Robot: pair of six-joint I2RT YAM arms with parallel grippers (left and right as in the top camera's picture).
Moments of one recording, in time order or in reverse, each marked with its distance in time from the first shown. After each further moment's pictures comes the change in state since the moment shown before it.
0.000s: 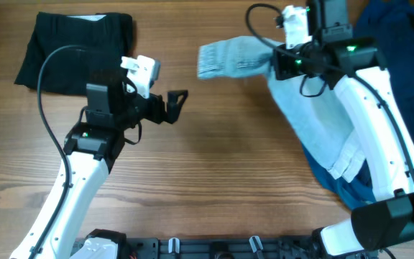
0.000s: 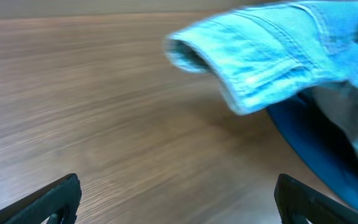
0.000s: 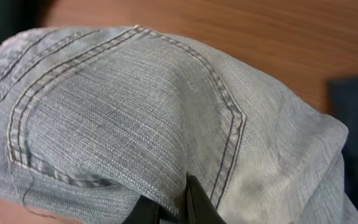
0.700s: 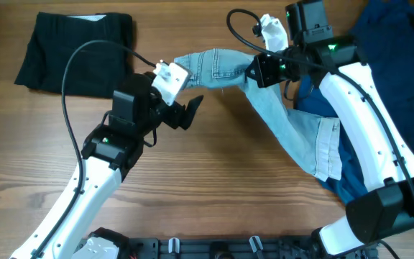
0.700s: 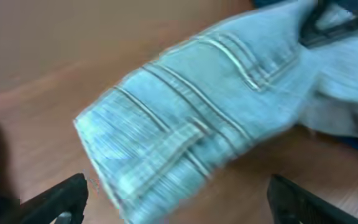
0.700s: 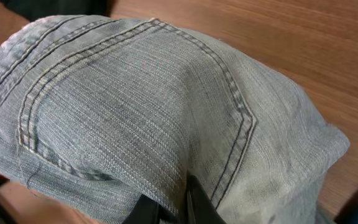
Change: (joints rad) left arm -0.177 -0.013 0.003 0.064 -0.226 0.196; right arm 0.042 0.051 0.000 -0.018 -0.193 -0.006
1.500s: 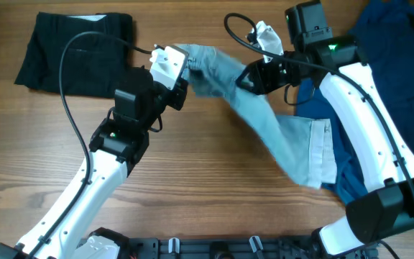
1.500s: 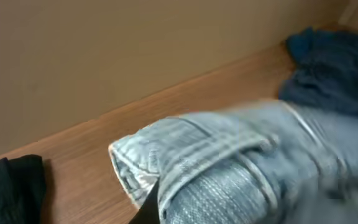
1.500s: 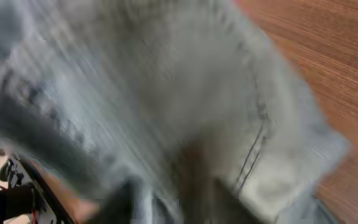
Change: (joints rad) left arm -0.017 0.057 0.000 0.253 -0.135 -0.029; right arm 0.000 0.000 0.000 -0.071 -0.116 -0.079
